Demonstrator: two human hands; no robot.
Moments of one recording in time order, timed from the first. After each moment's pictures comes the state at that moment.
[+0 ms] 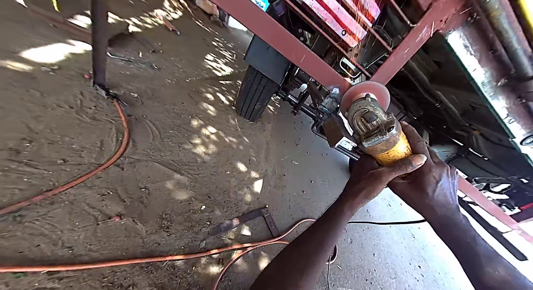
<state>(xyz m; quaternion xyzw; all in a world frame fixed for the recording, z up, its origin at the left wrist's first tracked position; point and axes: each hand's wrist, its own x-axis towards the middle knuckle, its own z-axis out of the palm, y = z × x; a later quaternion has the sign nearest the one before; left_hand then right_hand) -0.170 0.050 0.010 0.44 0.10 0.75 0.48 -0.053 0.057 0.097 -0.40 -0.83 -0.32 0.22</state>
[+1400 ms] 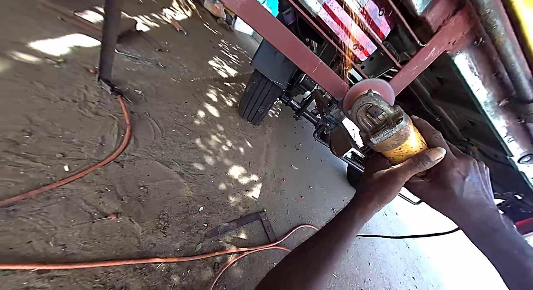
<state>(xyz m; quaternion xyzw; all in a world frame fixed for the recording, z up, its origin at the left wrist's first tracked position) -0.182 0.044 0.043 0.38 0.01 0.79 0.47 -0.083 0.036 0.143 -0.37 -0.84 -0.37 0.16</state>
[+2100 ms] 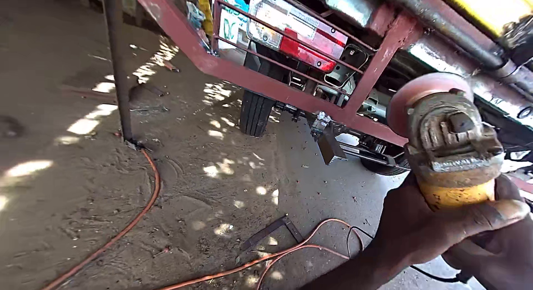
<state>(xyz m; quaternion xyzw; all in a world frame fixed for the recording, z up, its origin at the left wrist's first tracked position) -0.182 -0.078 0.074 0.48 0.14 0.67 0.54 -0.032 -0.090 0.105 -0.43 -0.83 -0.07 0.36</state>
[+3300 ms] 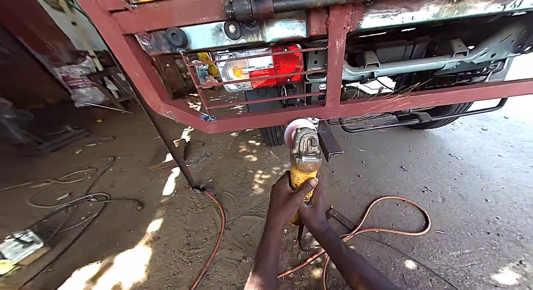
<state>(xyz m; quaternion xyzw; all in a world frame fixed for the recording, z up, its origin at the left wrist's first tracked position) -0.382 -0.051 -0.019 0.56 0.59 0.52 0.27 -0.278 -0.030 -0.066 -0.37 -0.59 0.43 0.57</state>
